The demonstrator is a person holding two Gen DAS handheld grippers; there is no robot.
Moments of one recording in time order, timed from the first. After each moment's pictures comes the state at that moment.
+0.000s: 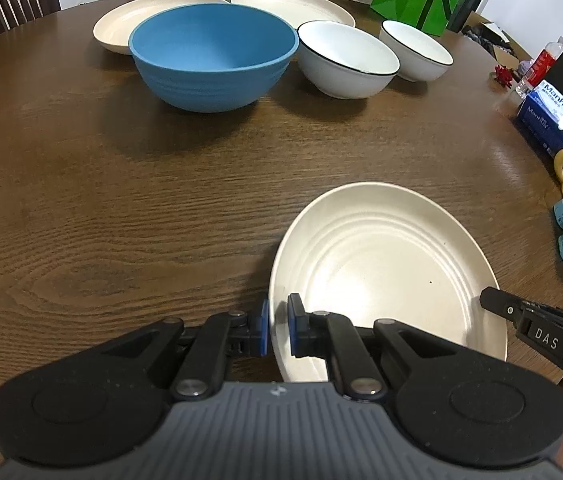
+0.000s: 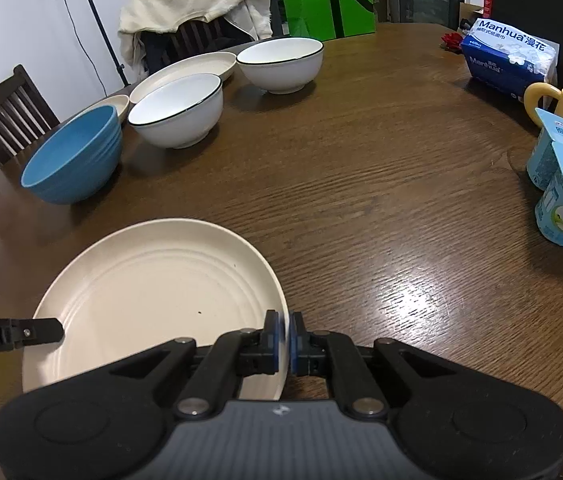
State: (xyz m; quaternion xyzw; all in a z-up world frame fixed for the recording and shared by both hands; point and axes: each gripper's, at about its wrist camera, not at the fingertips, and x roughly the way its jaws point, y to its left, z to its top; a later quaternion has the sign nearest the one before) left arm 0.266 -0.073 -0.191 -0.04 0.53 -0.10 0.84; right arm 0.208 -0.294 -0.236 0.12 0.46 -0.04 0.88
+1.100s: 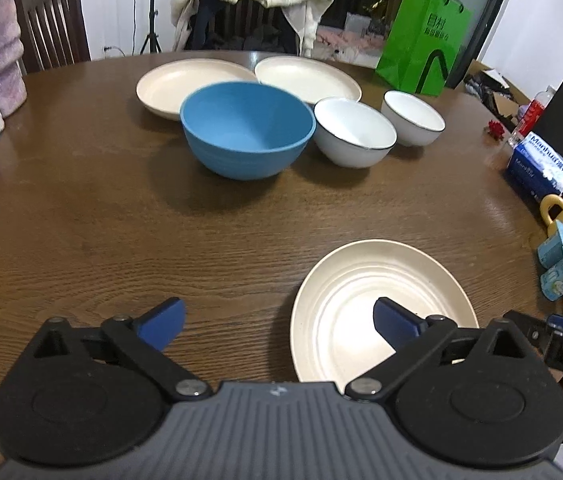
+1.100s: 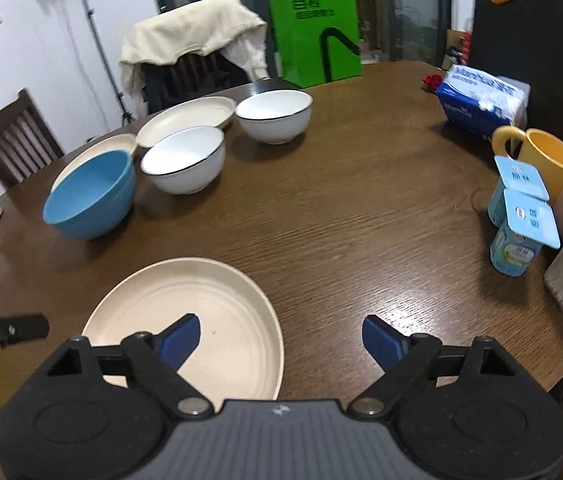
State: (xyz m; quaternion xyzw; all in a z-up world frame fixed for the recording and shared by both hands) left arm 0.230 -0.046 -0.131 -0.05 0.45 -0.08 0.89; right arm 0.176 -0.293 -0.176 0.10 0.43 -0.05 0.90
